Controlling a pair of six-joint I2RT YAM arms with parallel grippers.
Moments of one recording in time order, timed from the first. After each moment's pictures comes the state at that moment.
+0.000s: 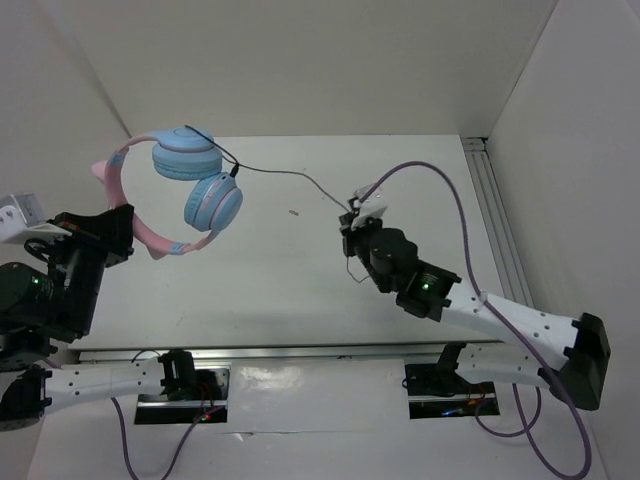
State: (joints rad) left arm -1.21 0.56 1.35 -0.55 -1.27 -0.34; right arm 1.00 1.09 0.81 0.13 0.50 0.05
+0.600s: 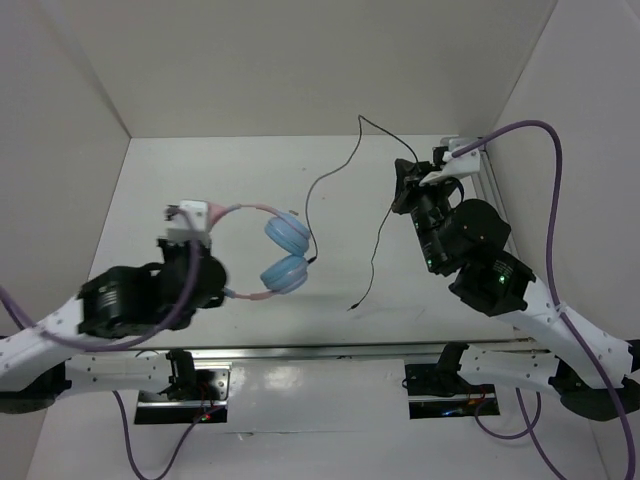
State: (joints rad) left arm -1.21 0.81 1.31 -1.15 -1.15 -0.58; right arm 1.00 0.95 1.27 -0.08 0.84 -0.04
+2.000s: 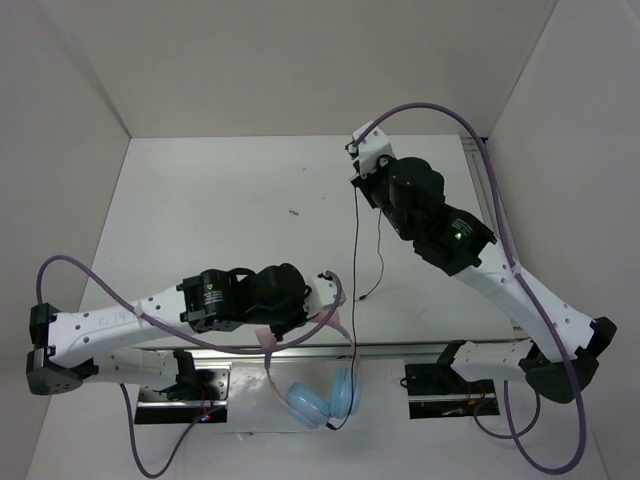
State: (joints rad) left arm -1.24 1.14 1.14 -0.85 -0.07 -0.01; right arm 0.84 1.18 1.43 -0.41 0.48 -0.33
